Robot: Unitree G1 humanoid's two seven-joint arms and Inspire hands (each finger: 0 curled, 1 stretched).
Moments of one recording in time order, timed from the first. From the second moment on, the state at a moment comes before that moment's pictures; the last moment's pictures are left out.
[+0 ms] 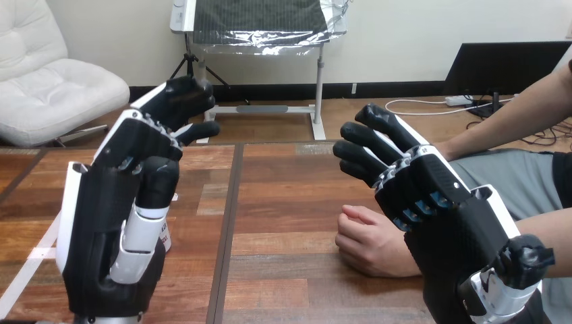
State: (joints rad) left arm 0.36 0.10 -0.06 -0.42 -0.22 -0.56 -0.16; right arm 0.52 -0.21 0.14 -0.62 0.33 -0.34 0.37
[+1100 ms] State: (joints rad) left arm 0.33 0.08 -0.03 -0.40 -0.04 -0.55 -0.07; right arm 0.51 -0.21 0.13 -0.63 0.34 -0.34 0.38
